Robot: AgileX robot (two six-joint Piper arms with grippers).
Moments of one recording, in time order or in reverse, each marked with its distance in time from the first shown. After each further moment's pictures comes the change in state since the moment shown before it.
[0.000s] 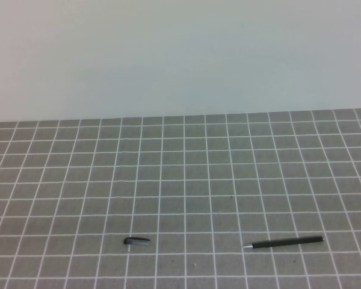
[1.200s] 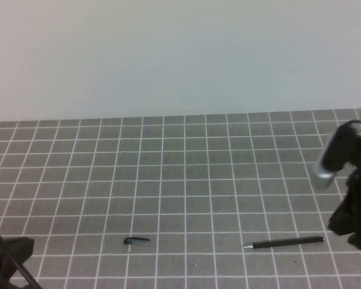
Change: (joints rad) right arm 0.267 1.339 -0.543 0.331 0.495 -0.916; left arm 0.000 0.652 -0.276 -0.266 0.614 0.325
